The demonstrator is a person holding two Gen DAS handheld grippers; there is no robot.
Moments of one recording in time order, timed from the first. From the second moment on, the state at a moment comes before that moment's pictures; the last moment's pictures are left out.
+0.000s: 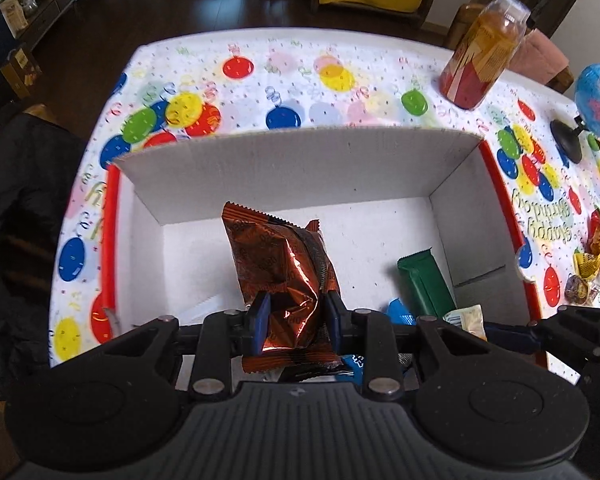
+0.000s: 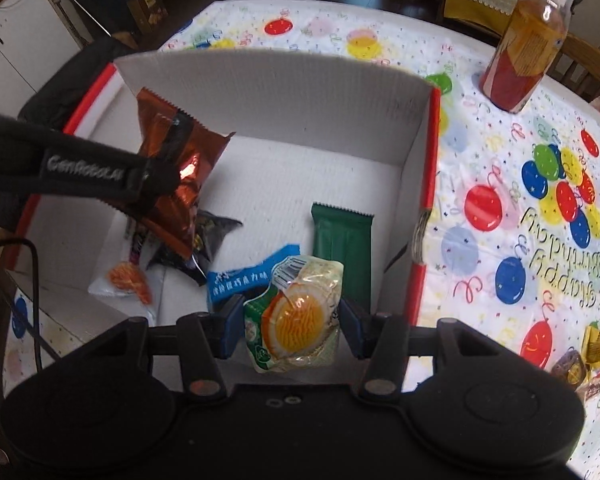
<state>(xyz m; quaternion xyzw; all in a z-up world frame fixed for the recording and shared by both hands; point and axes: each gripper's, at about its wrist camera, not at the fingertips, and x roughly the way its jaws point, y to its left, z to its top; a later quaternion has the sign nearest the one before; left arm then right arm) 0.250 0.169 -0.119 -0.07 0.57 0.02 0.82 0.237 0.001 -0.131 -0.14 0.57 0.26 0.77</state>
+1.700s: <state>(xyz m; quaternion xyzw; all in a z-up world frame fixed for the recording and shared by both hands) 0.158 0.109 -0.042 -0.03 0.50 -0.03 0.87 0.156 -0.078 -0.051 -0.09 0.51 0.27 0.81</state>
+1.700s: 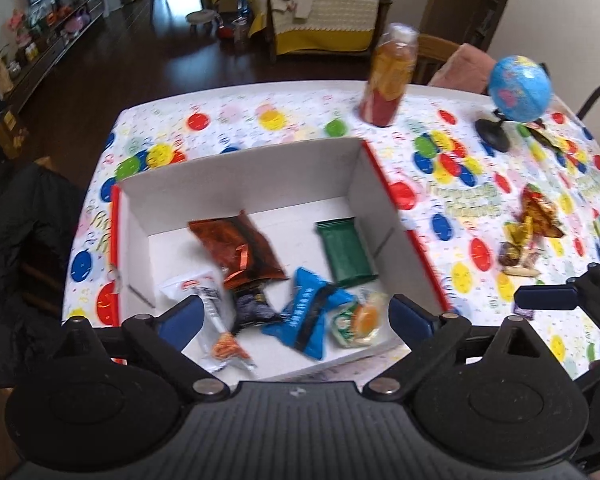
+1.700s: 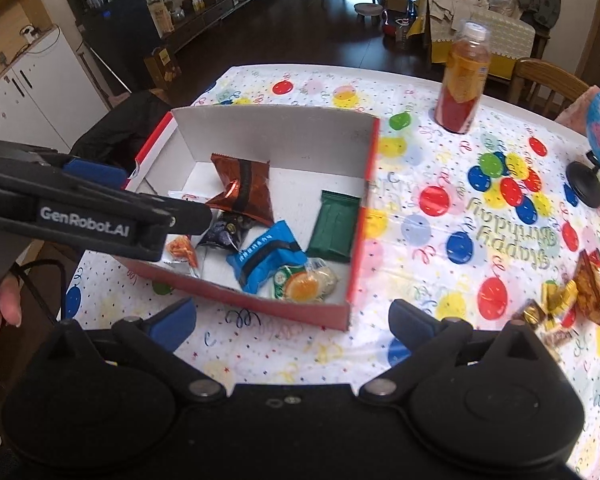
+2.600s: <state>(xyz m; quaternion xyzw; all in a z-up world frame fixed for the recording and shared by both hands) 0.208 -0.105 -0.063 0.03 0.53 -0.12 0.84 0.184 -0.314 -0.086 -0.02 0.55 0.17 0.82</state>
